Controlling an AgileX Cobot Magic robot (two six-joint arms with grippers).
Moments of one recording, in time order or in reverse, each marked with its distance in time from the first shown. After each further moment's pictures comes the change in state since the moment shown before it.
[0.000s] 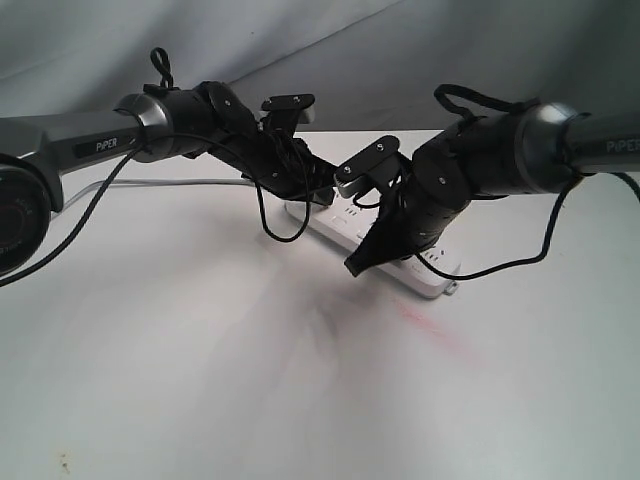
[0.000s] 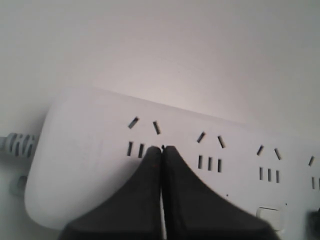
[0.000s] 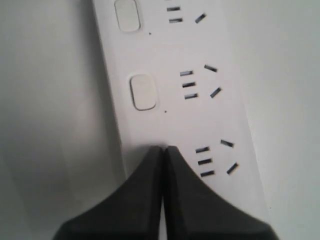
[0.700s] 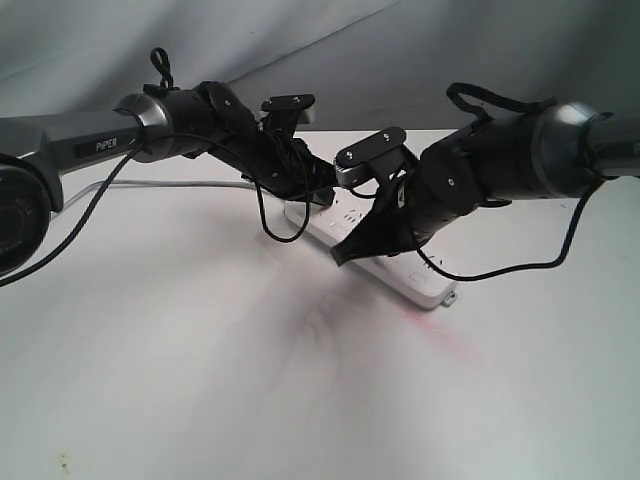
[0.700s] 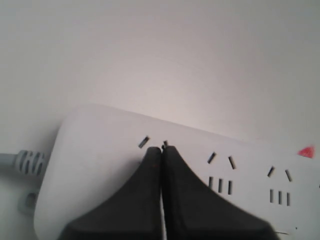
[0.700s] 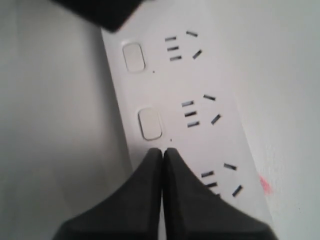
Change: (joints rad) left arm 0.000 0.000 0.000 0.000 0.003 0.000; right arm 0.005 -0.095 0.049 0.091 -0.112 0.059
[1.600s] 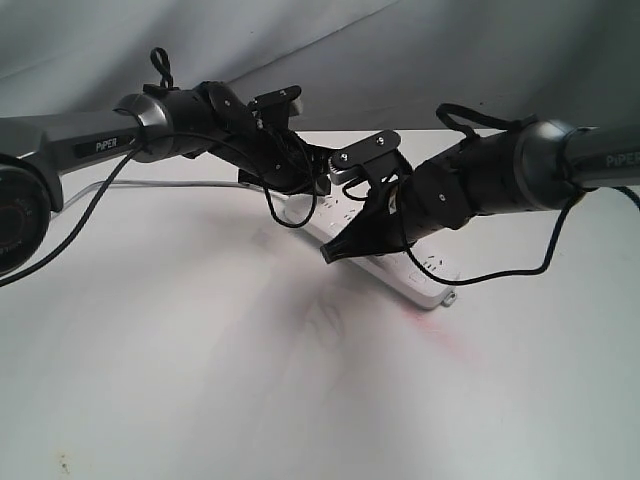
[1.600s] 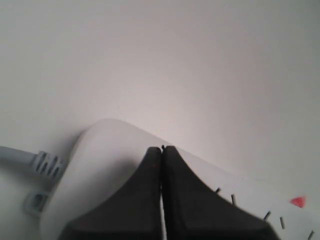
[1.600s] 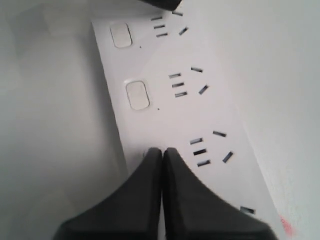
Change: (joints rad) left arm 0.000 0.000 0.000 0.002 -0.070 -0.206; right arm 0.000 0.051 0.001 0.009 -0.132 0.023
